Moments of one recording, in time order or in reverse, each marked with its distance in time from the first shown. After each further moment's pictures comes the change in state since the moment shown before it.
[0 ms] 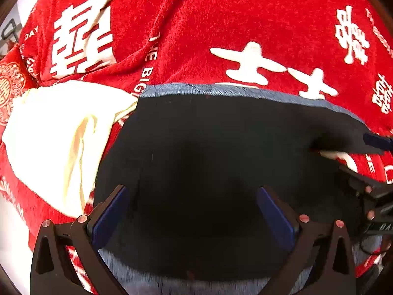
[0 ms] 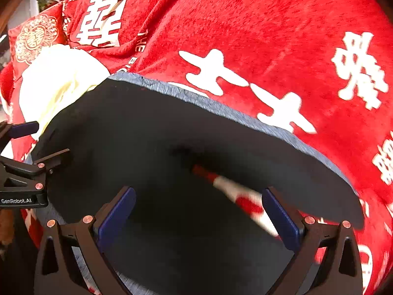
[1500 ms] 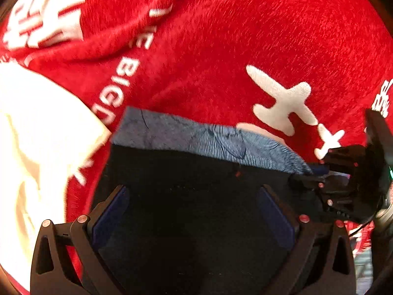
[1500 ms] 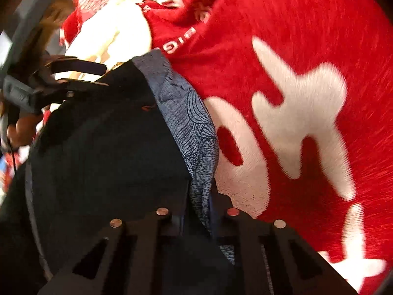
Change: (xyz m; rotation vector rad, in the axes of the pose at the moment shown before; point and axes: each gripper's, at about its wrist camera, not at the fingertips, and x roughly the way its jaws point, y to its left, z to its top) left arm 0.129 0.076 0.104 -0.190 0.200 -0.316; right arm 0.160 -0.029 0.120 -0.470 0.199 0.461
